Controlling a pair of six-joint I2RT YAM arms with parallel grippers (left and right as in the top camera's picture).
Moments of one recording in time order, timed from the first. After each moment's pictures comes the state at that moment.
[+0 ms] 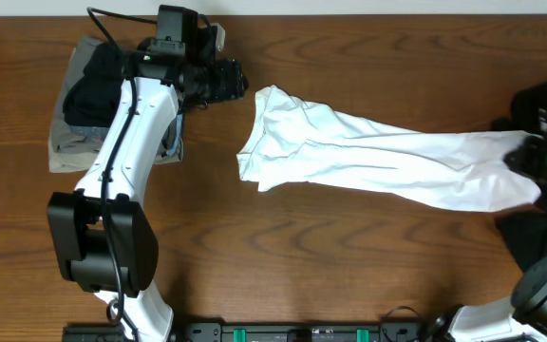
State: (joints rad) left arm -0.15 1.89 1.65 -0.79 0.36 -0.25; right arm -0.57 1.70 1.27 -0.87 -0.43 -0.22
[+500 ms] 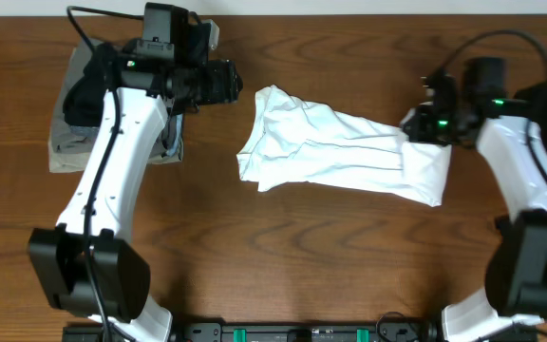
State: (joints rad) left arm -0.15 1.75 1.65 -0.89 0.33 -0.21; right arm -0.04 1.78 1.27 -0.67 -0.41 0.05
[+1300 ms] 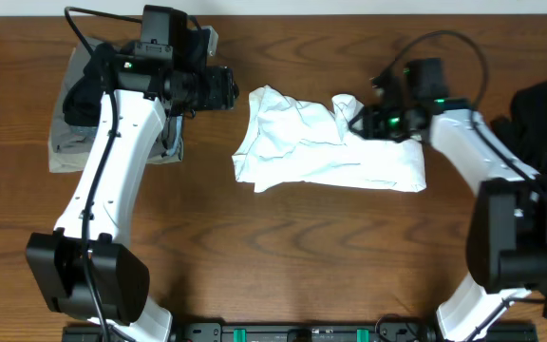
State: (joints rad) left arm -0.15 1.75 1.65 -0.94 0.30 -0.17; right arm 0.06 1.87 1.27 -0.51 -0.52 0.15
